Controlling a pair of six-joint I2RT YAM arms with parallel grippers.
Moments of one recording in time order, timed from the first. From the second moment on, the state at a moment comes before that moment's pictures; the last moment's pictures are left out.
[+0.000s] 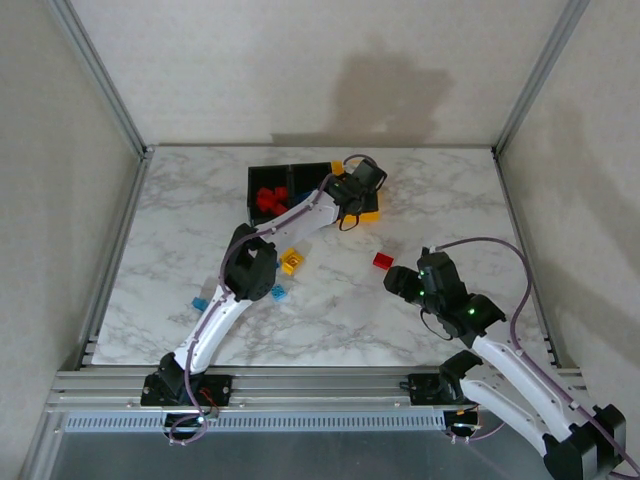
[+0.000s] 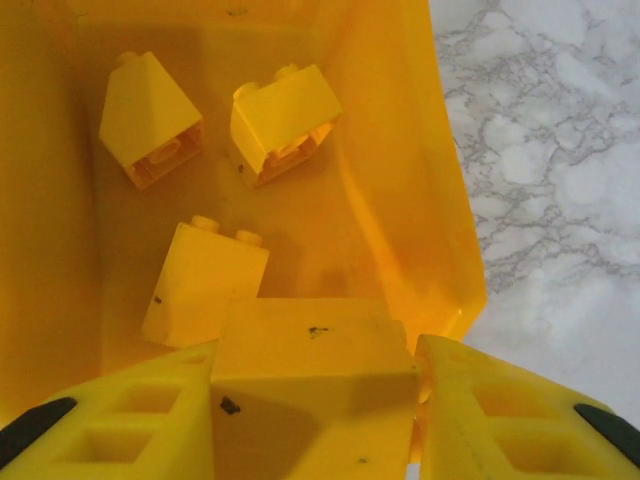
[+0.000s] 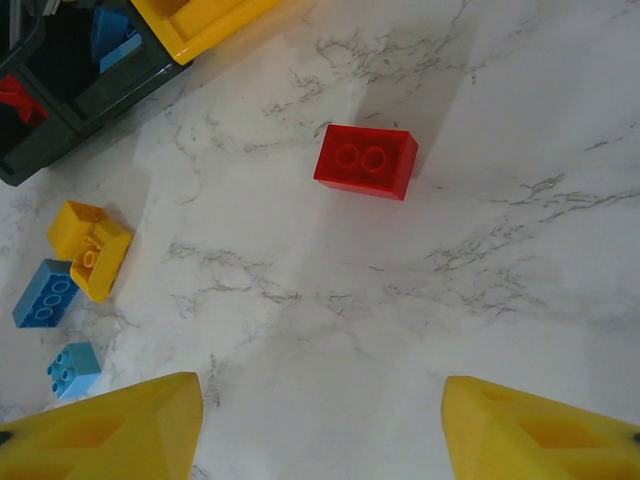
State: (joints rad) left arm -0.74 2.53 2.36 -0.70 -0.23 -0.72; right arm 0.57 0.73 0.55 -0.58 0.06 0.80
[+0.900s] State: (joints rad) left arm -0.73 2.39 2.19 -0.58 -0.19 -0.73; right arm 0.57 0.82 0.55 -0.59 0.08 0.81
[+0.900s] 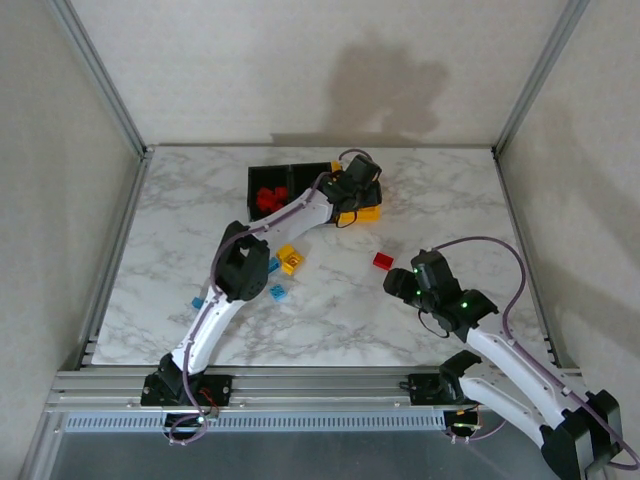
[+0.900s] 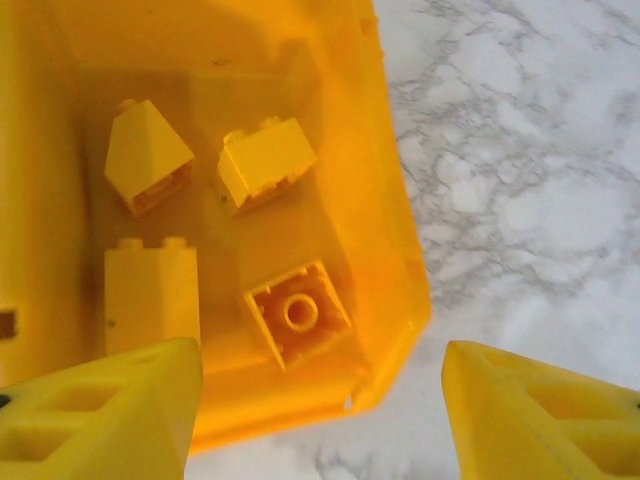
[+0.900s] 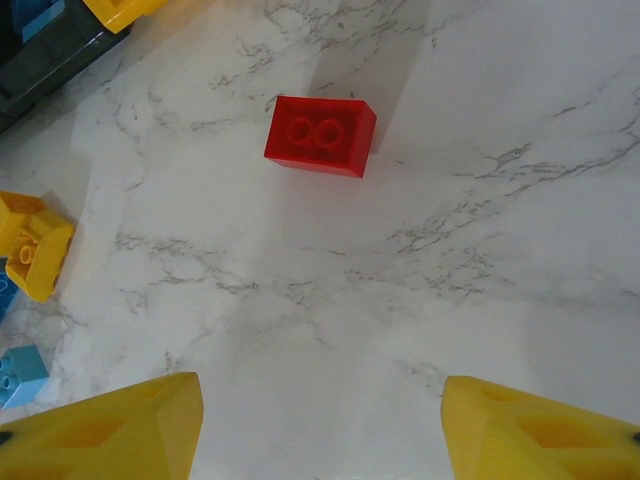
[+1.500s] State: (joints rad) left arm -0.76 1.64 1.27 -0.44 -0.19 -0.71; right arm 0.57 0.98 0.64 -0.49 0.05 0.78
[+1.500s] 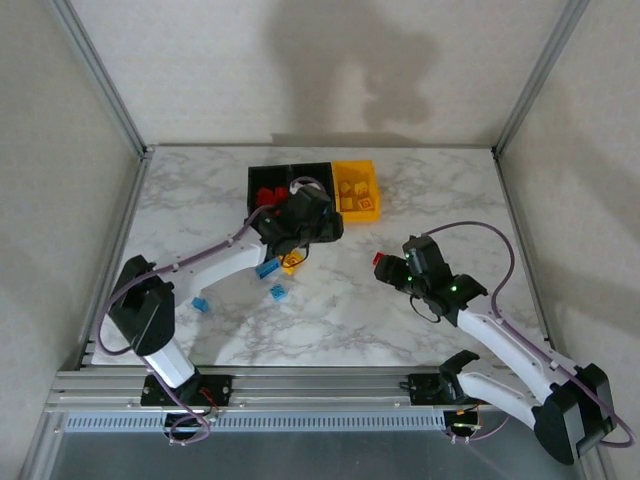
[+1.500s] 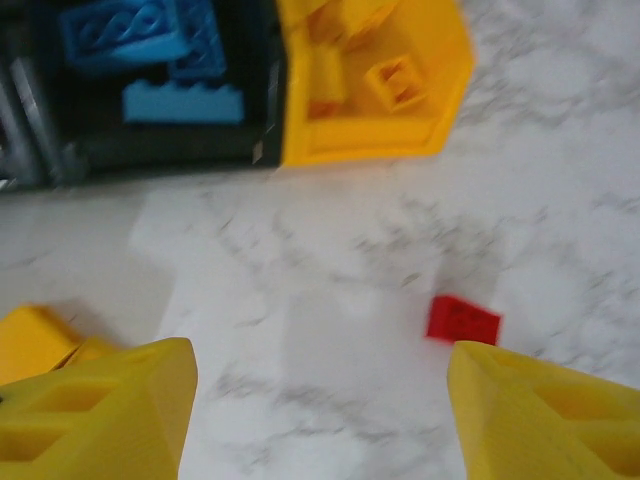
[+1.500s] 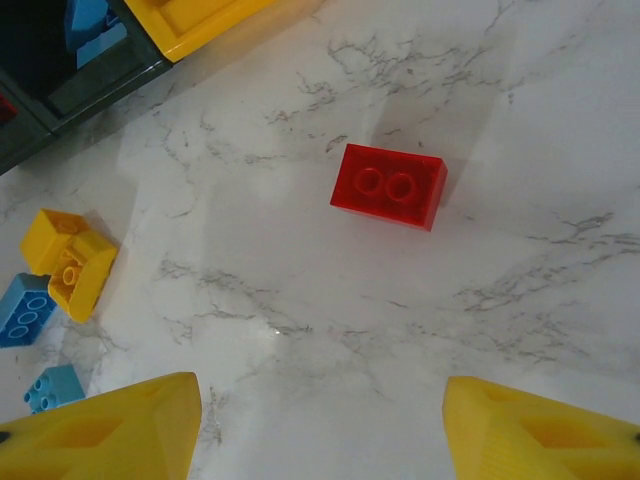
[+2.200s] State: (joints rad) left arm -0.72 1.30 0.88 -0.44 -0.24 -0.77; right arm 0.57 1.27 0.79 -0.47 0.11 0.77
